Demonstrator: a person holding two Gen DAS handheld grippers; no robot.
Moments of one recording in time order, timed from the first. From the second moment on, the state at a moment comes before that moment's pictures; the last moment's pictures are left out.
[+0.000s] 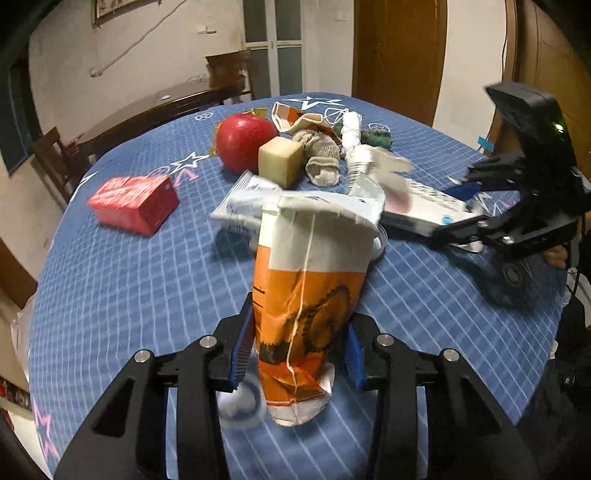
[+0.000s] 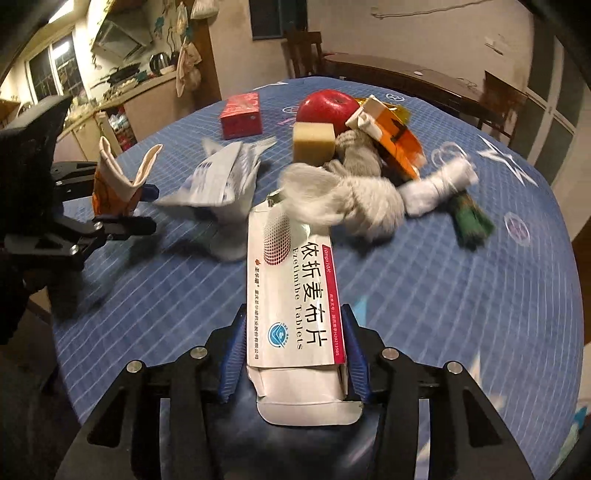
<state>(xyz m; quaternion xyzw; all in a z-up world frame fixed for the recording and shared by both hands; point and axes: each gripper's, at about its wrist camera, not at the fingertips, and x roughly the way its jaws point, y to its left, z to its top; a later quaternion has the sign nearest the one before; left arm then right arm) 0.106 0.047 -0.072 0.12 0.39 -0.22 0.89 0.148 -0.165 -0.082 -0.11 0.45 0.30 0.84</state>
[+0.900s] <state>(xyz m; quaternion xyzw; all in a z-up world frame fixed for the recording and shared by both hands) 0.077 -0.080 0.033 0.10 0.28 -0.20 0.93 0.005 -0.286 0.020 0.08 0.29 0.15 0.94</state>
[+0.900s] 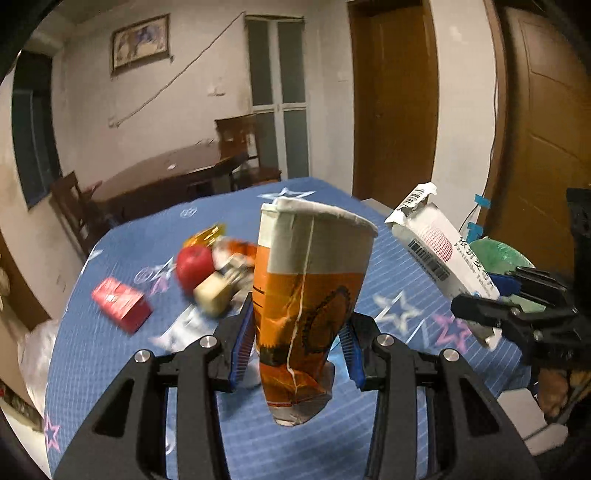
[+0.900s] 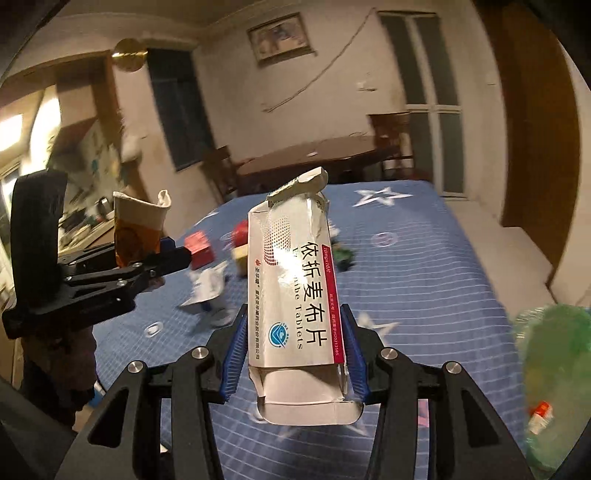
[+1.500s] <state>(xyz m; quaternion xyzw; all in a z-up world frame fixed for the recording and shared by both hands) 0.096 -0.269 0.018 0.17 0.27 -0.28 0.90 -0.056 -0.458 0.050 0.11 0.29 -0.07 0.95</state>
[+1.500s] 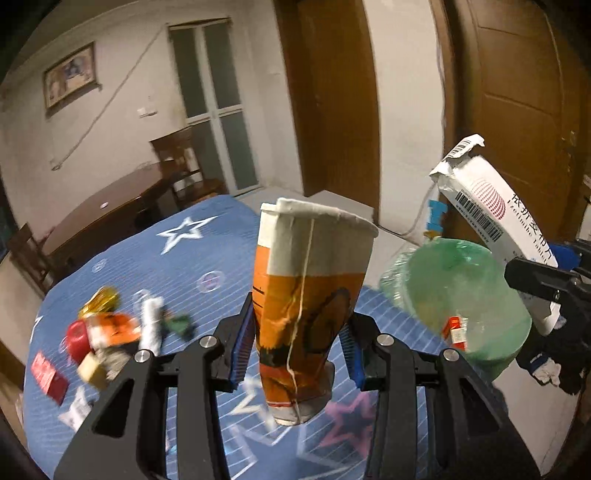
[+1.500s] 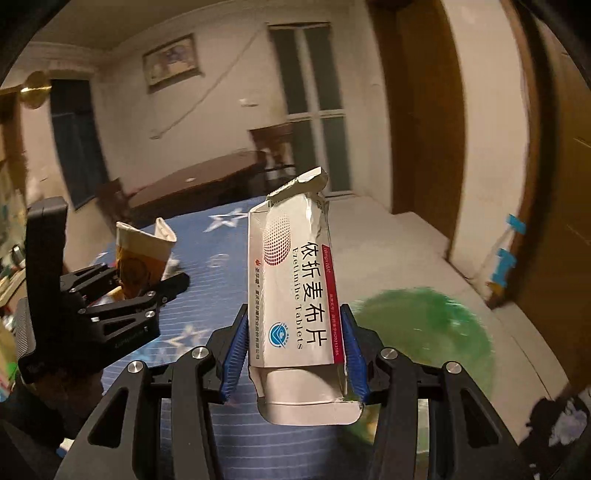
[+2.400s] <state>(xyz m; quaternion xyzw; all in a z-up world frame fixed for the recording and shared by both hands) 0.085 -0.426 -0.032 0.24 0.31 -0.45 0.81 -0.088 -0.614 -0.020 0.20 0.38 -0.20 0.88</state>
